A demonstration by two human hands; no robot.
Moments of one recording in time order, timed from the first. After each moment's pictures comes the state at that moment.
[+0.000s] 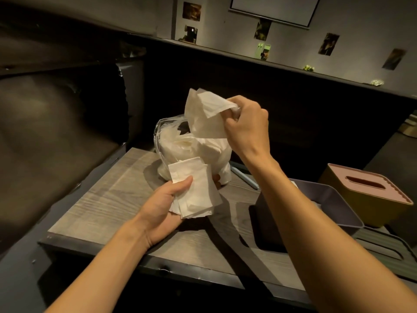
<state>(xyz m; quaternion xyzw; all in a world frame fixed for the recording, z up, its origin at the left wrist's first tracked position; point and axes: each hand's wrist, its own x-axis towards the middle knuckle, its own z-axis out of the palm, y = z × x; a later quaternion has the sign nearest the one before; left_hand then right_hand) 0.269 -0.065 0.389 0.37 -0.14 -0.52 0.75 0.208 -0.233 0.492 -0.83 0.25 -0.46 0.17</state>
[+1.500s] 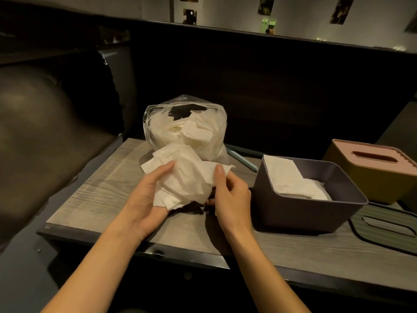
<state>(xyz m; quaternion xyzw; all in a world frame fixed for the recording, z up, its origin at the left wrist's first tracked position) 0.263 -0.063 0.382 0.39 -0.11 -0.48 0.78 0.142 -0.160 0.365 -0.66 0.32 -0.40 0.55</state>
